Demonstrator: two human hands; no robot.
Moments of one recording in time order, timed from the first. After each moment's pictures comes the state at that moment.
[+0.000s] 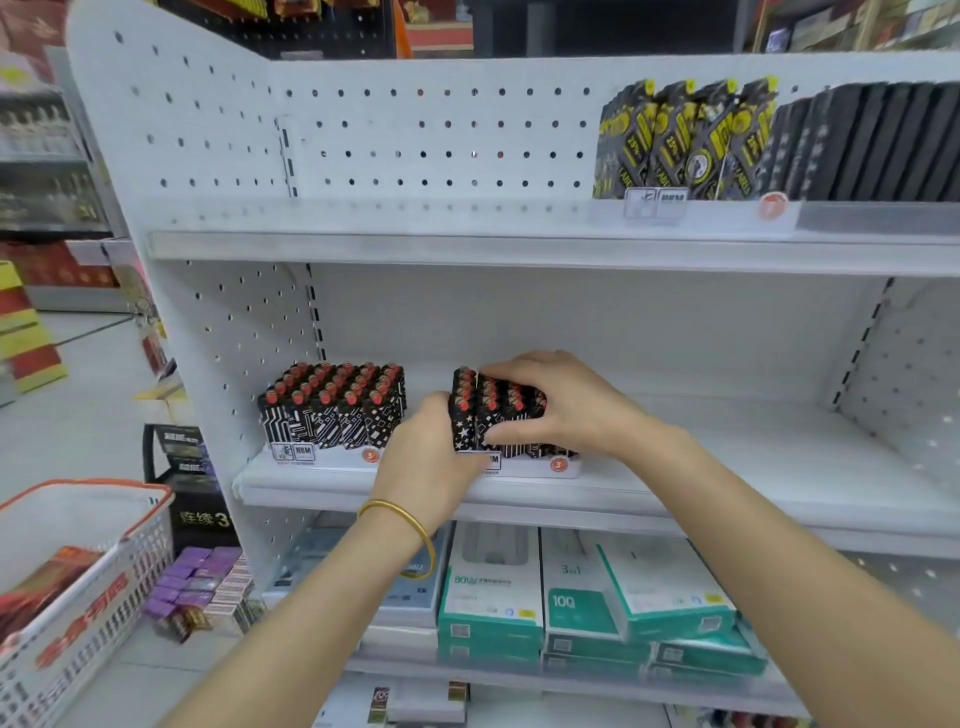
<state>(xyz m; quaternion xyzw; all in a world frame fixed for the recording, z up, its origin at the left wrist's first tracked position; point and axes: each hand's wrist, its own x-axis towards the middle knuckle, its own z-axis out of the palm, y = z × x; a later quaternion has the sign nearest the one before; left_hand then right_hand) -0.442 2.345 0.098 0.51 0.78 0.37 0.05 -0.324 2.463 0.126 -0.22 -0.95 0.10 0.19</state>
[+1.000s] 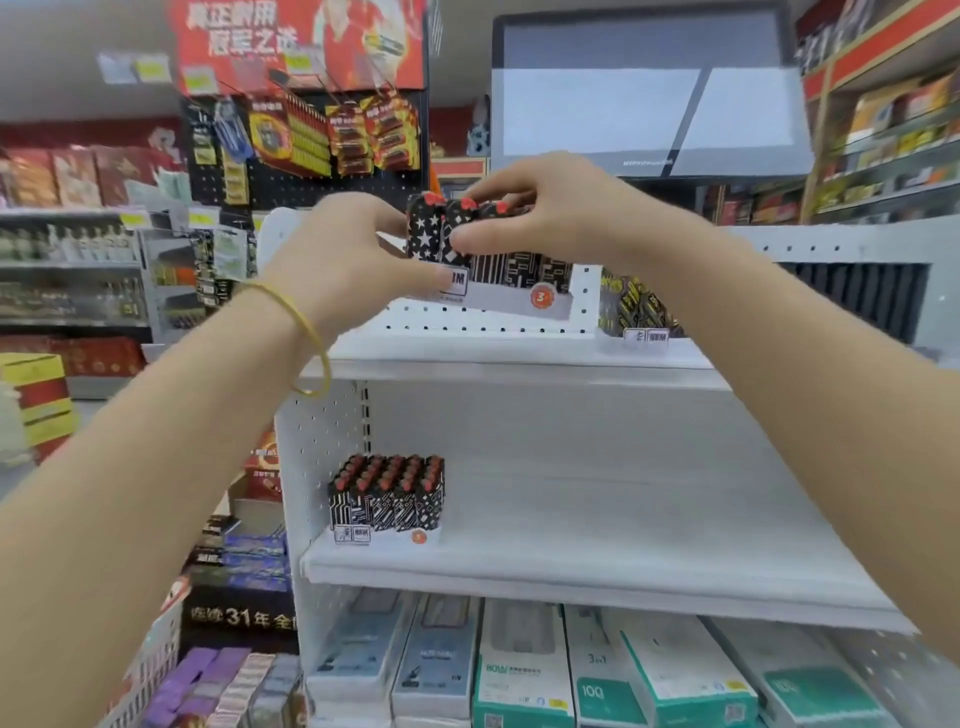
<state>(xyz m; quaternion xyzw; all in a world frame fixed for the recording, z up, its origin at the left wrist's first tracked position) -0.470 2.241 0.311 0.57 0.67 0.46 -0.04 -0.330 2.350 0.348 -0.21 -0.92 0.06 0.34</state>
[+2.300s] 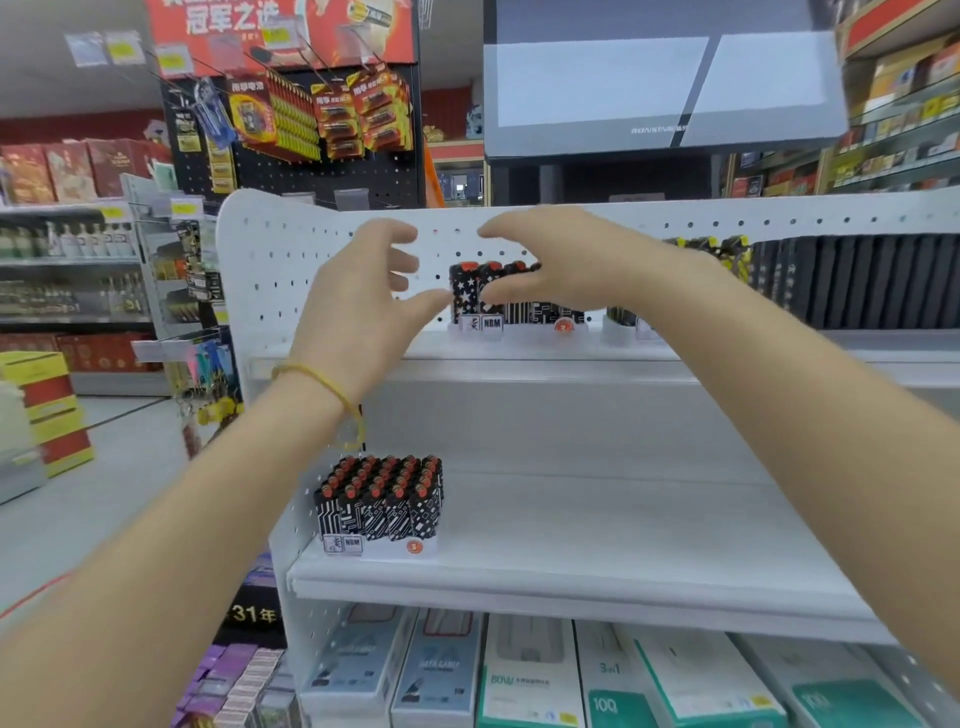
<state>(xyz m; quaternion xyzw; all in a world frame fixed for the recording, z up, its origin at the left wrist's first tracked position) -0.491 2.305 0.269 0.55 0.64 0.51 -0.16 -0.345 2.408 0.323 -0.28 -0.93 -0.10 0.23</state>
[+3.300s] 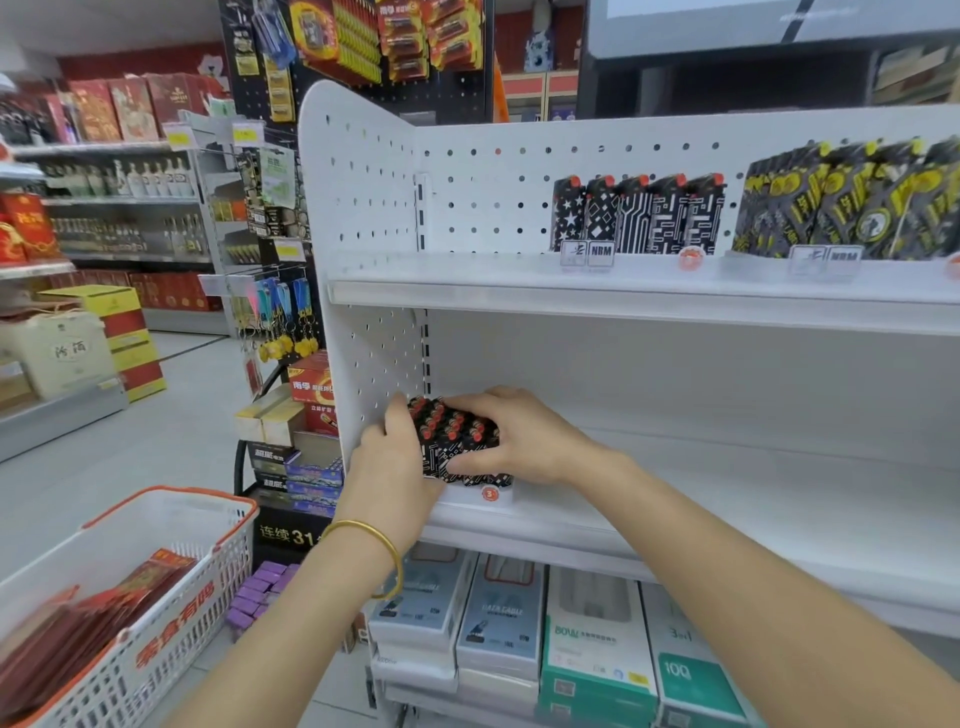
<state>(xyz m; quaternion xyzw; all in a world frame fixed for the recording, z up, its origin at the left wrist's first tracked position) -0.549 2.293 0.105 0.45 0.83 0.32 -0.01 -0.455 2.427 0.124 -0.17 -0.96 0.15 0.17</state>
